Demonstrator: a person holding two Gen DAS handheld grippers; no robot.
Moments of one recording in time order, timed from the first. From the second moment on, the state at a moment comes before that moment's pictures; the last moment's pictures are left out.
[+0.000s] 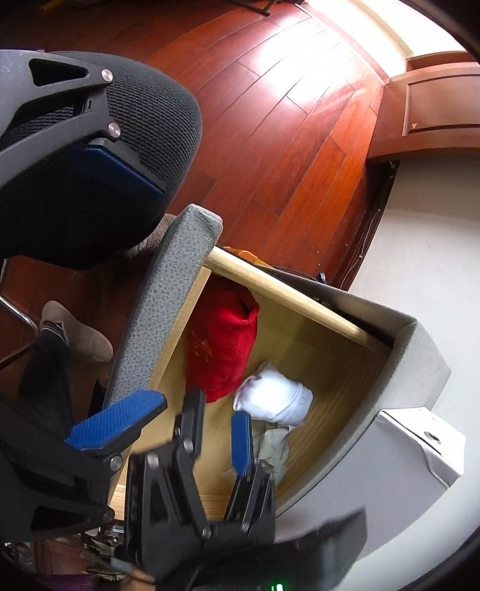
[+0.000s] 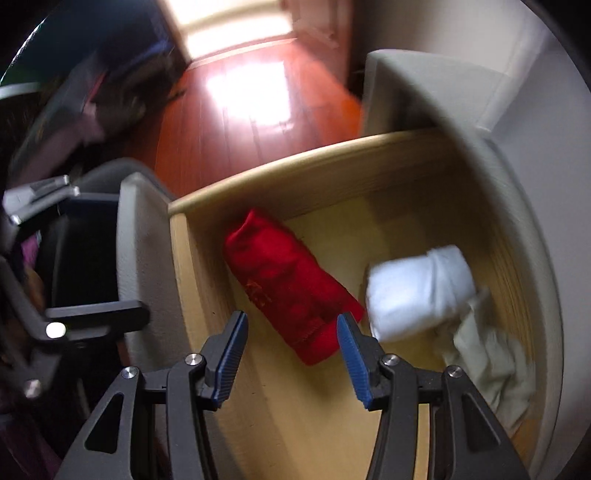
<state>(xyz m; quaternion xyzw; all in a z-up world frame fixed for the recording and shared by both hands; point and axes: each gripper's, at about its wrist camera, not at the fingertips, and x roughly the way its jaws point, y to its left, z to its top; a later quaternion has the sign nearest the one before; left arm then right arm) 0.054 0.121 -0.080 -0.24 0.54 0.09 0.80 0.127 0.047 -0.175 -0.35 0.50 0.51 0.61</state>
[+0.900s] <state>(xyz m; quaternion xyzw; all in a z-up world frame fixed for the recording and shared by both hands) 0.053 0.125 -0.086 -0.25 0.54 0.10 0.80 0.123 0.052 -0.215 -0.32 0.52 0.49 0.62</state>
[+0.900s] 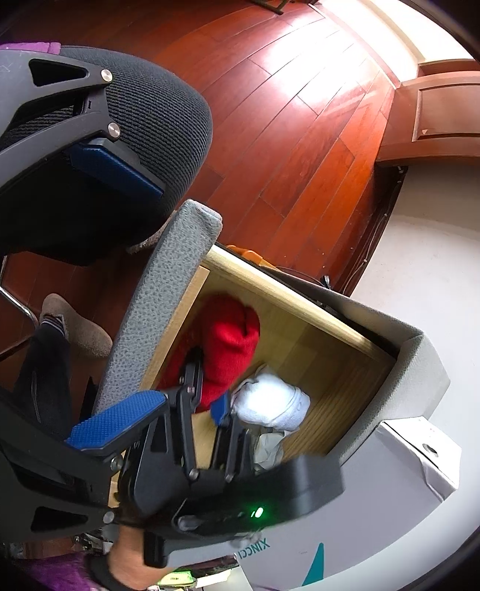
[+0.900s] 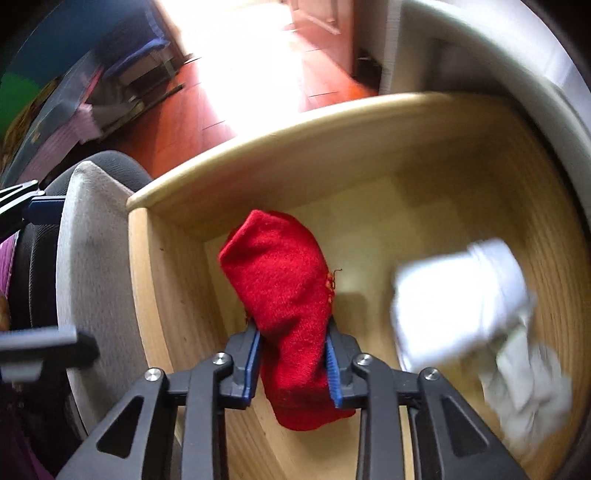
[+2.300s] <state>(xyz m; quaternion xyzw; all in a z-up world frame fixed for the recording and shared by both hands) 0.048 0.115 -0.079 -0.19 0.53 0.11 0.82 0.310 -0.063 0.001 0.15 0.48 0.25 0.83</state>
